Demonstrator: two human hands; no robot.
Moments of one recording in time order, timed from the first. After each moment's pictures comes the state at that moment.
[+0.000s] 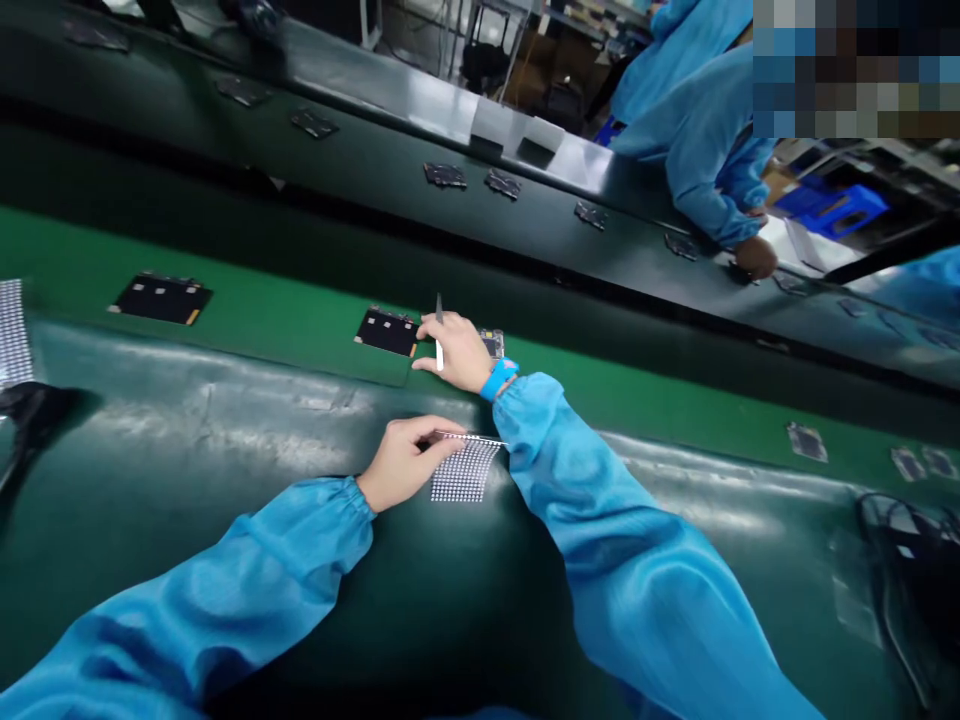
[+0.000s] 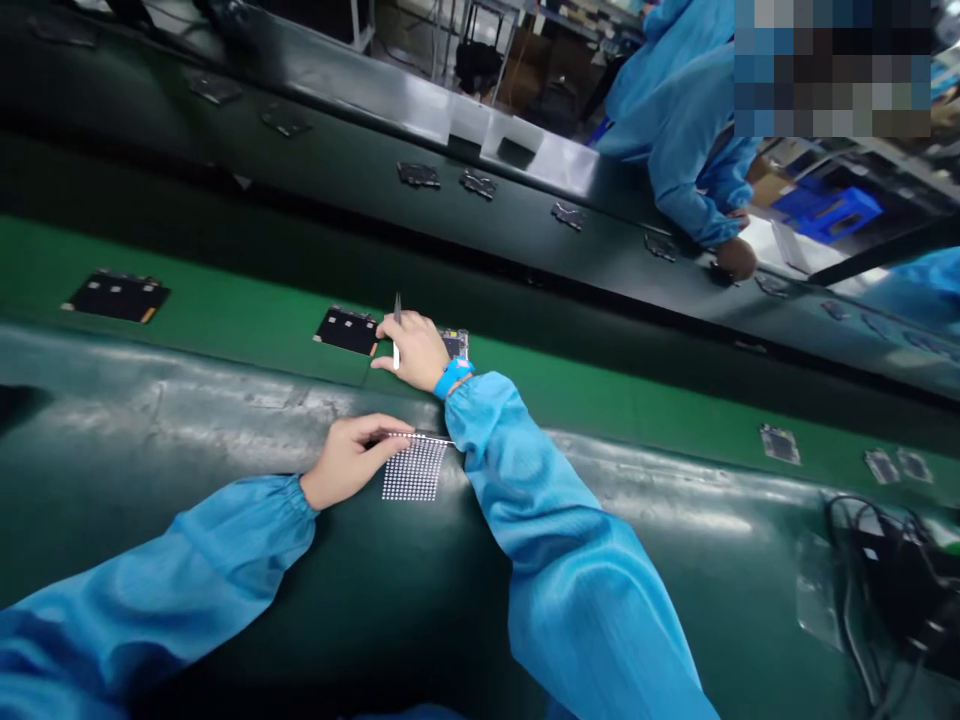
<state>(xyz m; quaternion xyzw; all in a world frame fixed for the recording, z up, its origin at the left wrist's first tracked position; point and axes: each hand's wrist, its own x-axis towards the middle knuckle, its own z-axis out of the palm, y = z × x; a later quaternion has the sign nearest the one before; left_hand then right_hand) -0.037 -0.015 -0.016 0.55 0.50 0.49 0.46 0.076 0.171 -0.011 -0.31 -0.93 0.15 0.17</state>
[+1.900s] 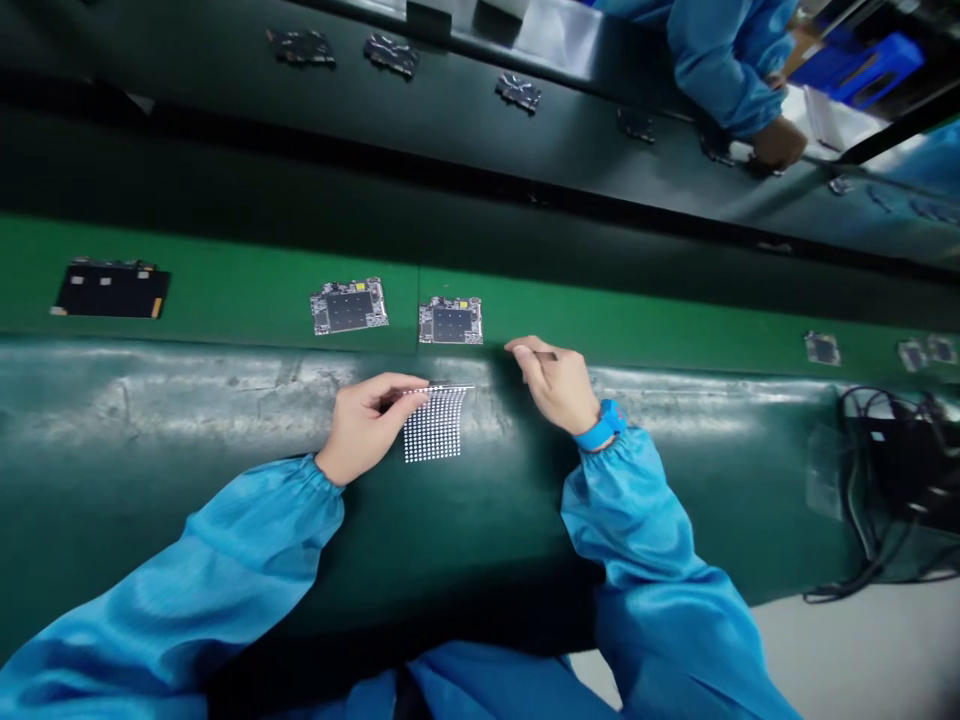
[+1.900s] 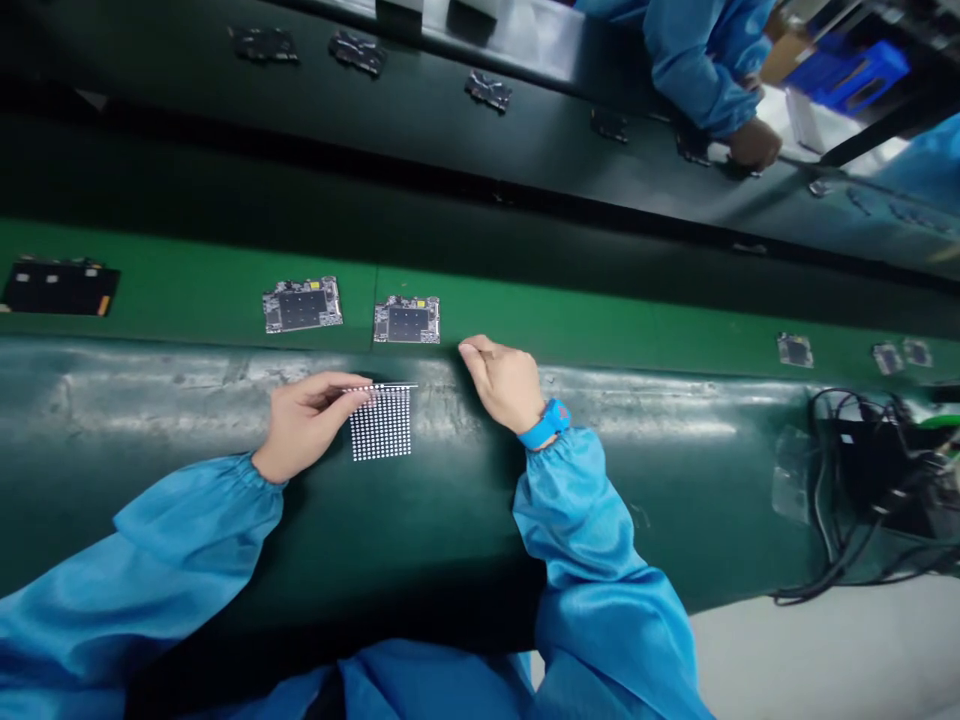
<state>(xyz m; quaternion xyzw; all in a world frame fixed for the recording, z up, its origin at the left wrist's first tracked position) -0.044 -0.018 -0.019 0.53 0.54 0.48 0.44 0.230 0.053 0.032 -0.56 -0.75 0.27 0.21</state>
